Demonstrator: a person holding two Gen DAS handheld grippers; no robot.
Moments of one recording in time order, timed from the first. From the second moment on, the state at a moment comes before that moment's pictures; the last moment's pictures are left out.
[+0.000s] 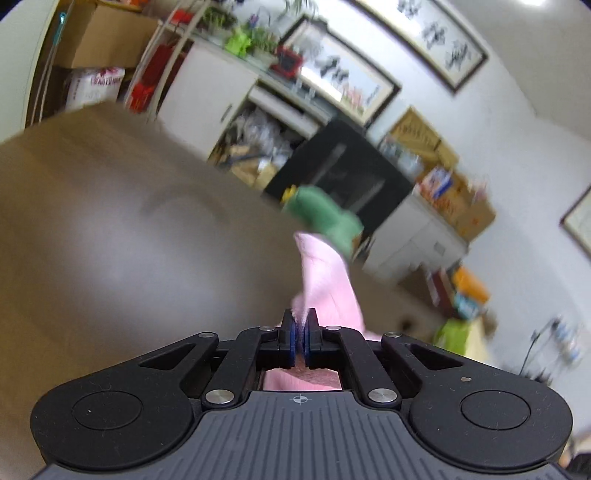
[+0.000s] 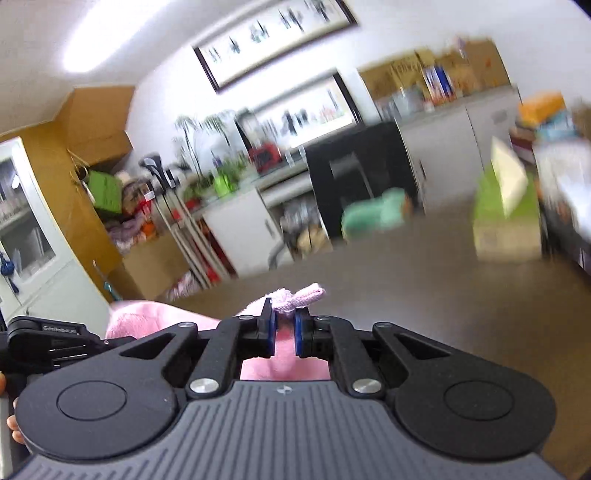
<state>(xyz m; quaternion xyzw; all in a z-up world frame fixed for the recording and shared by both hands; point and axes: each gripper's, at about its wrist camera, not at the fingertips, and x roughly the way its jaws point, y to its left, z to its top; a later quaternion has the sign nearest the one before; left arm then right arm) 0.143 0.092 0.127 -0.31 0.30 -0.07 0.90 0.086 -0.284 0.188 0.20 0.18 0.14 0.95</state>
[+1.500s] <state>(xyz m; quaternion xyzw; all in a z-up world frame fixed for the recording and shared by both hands) -0.048 0.007 0.031 -0.02 0.37 -0.19 0.91 -0.156 -0.282 0.088 0.18 0.34 0.22 0.90</state>
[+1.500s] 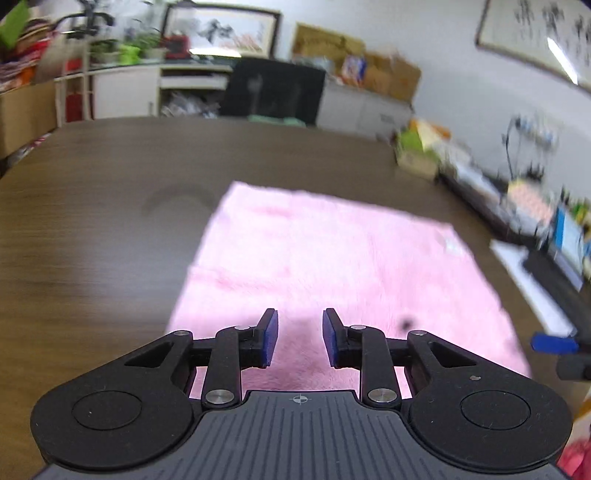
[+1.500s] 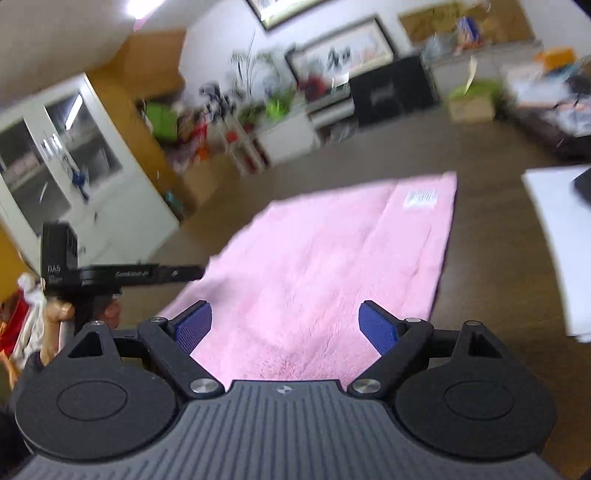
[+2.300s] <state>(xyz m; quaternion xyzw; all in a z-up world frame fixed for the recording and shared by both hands) 0.092 0.001 0.011 0.04 0.38 -0.05 0.92 0.010 -0.254 0.072 0.04 0.40 0.14 0.91</state>
